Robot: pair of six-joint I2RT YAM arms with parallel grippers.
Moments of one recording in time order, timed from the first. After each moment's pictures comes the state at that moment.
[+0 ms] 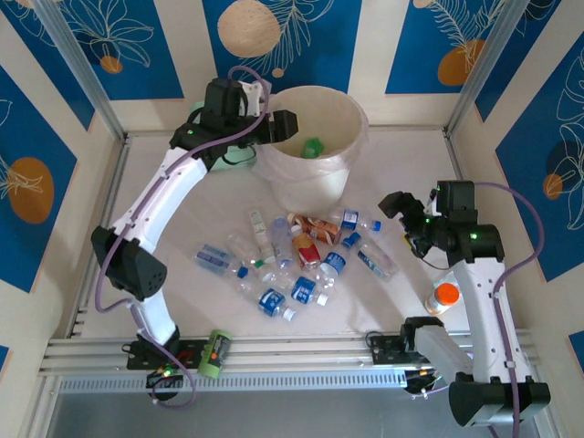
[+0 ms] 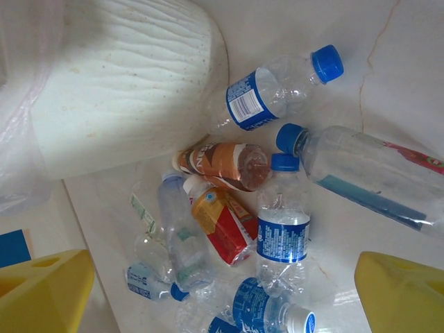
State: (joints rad) left arm -0.48 1.77 1.94 -0.60 0.42 -0.50; right arm 0.00 0.91 1.07 -1.05 -0.35 0.87
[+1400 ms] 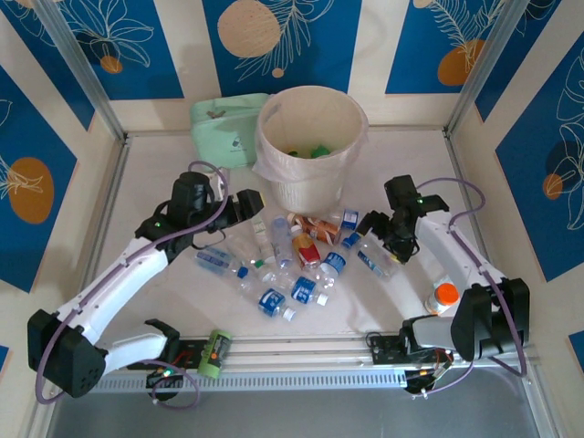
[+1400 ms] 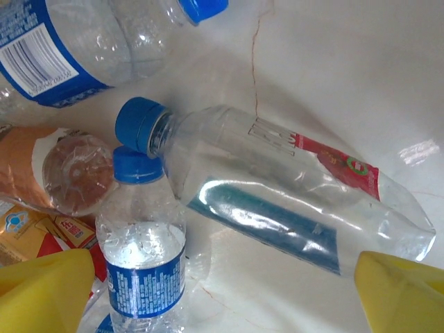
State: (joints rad) left arm -0.49 1.13 0.93 -0.35 0.35 -0.80; right arm 0.19 1.31 0.98 -1.02 -0.12 0.80
